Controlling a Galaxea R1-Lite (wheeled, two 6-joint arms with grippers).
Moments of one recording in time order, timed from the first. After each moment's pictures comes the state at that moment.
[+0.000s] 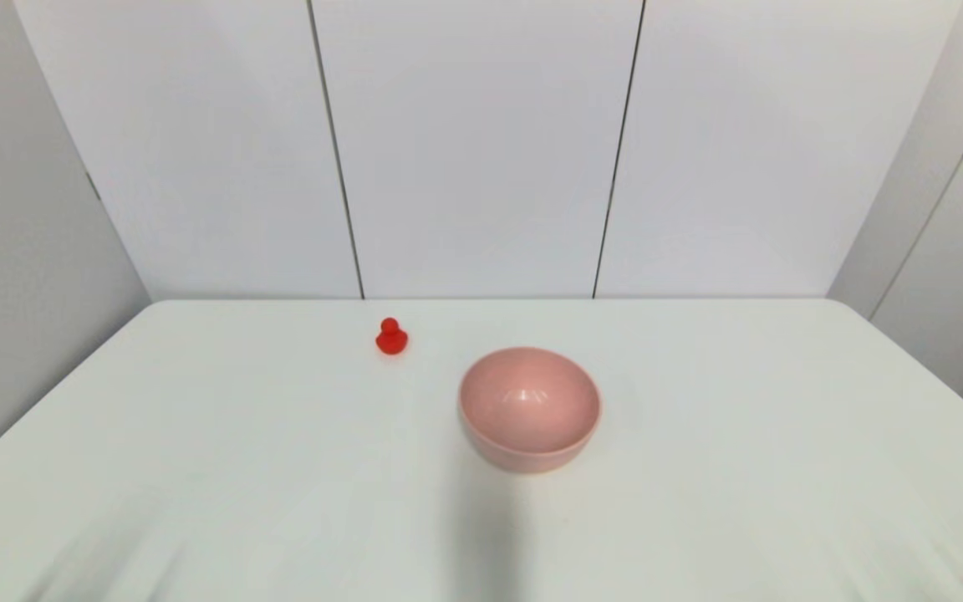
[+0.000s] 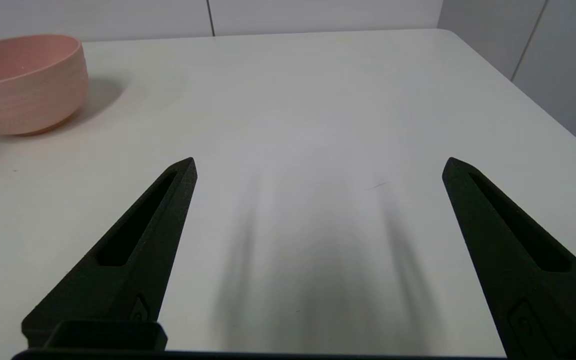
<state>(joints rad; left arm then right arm) 0.01 0.00 0.00 0.01 -0.03 0.09 0.00 0.00 0.00 -0.01 -0.02 0.03</state>
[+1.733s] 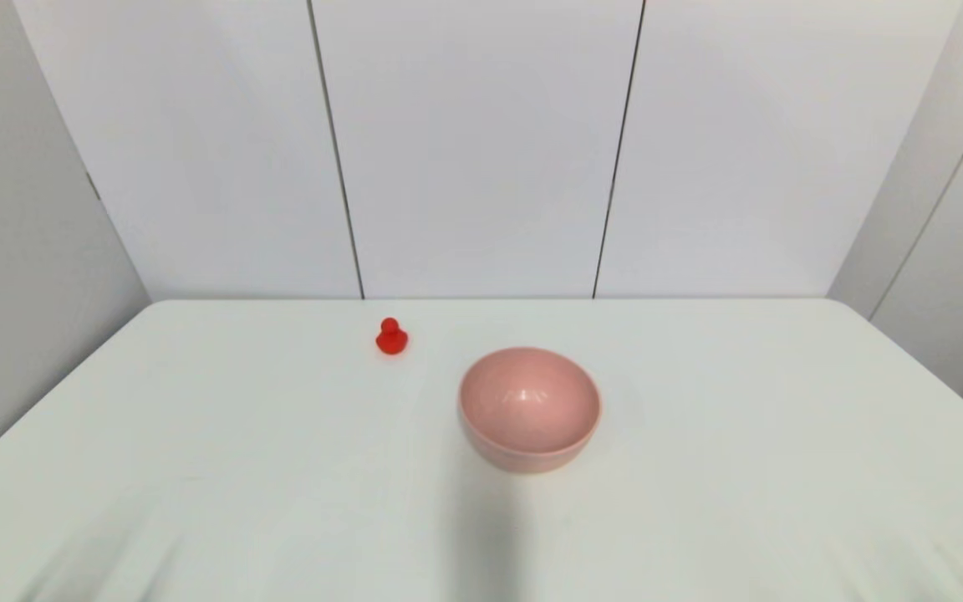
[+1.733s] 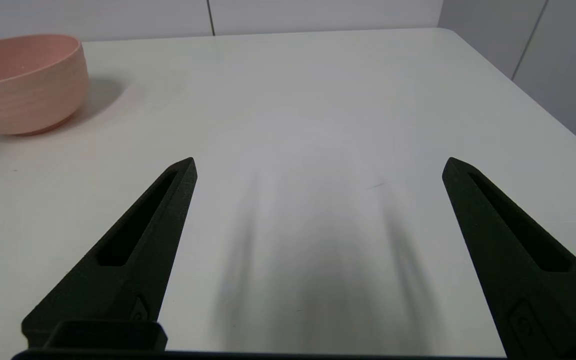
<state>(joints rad) 0.01 0.00 0.00 0.01 0.00 0.01 0.00 0.00 0.00 -0.01 -0.02 0.03</state>
